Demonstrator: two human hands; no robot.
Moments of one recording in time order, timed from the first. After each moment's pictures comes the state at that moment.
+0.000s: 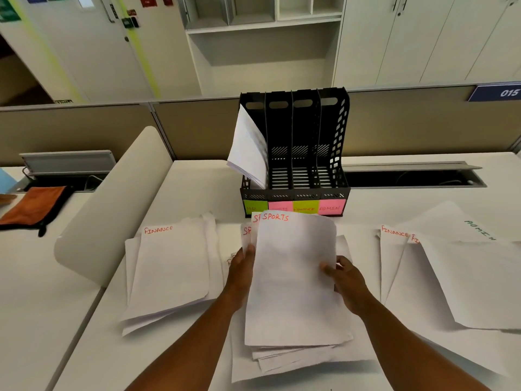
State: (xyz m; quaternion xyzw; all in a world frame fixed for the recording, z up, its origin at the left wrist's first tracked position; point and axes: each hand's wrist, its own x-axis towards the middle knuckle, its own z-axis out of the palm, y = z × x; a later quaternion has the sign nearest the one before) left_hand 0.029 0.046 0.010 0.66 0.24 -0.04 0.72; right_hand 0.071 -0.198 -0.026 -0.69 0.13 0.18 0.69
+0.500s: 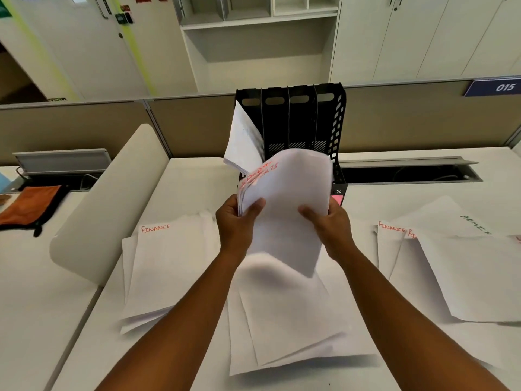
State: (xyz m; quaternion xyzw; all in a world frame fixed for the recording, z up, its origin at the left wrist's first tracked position) left_hand 0.075 0.040 0.092 0.67 0.12 0.24 0.69; right_hand 0.114 -0.147 0.081 -0.71 -0.01 -0.01 0.71
